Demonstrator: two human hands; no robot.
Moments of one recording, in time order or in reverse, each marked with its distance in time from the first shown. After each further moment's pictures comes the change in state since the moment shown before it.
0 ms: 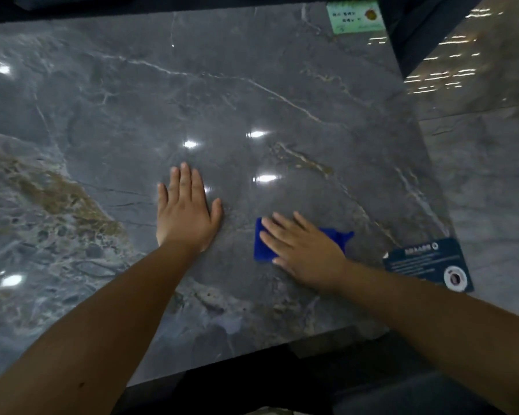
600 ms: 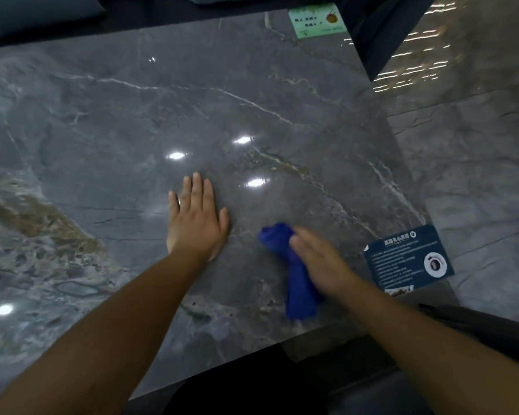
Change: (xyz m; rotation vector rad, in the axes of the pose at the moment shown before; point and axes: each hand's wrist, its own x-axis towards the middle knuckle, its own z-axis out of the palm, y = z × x) left_hand 0.001 0.046 0.002 0.001 -0.041 0.141; right_hand -0.043 -0.013 -0.044 1.342 0.296 0.658
